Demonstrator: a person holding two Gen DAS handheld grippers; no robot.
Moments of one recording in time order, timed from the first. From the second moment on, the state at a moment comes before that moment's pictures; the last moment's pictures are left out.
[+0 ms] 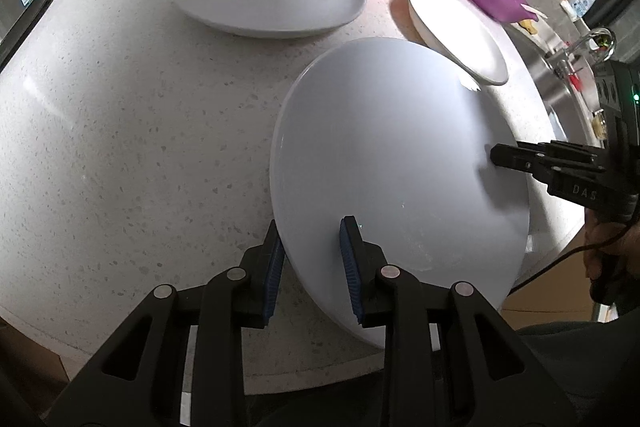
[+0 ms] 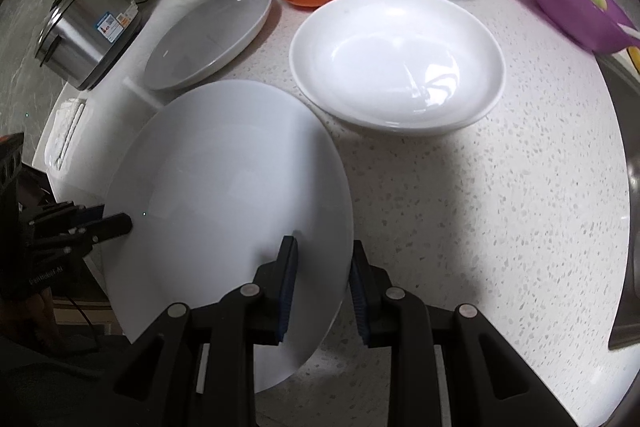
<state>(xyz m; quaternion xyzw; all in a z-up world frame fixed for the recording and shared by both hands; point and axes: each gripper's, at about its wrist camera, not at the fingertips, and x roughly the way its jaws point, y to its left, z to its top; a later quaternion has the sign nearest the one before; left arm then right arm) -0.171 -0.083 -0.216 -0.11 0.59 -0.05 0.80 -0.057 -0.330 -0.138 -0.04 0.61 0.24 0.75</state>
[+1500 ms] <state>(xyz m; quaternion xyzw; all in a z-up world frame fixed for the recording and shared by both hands) 0.080 0.086 -0.214 -0.10 0.62 -0.14 0.77 0.068 -0.224 -0.129 0.28 0.59 0.24 0.72</state>
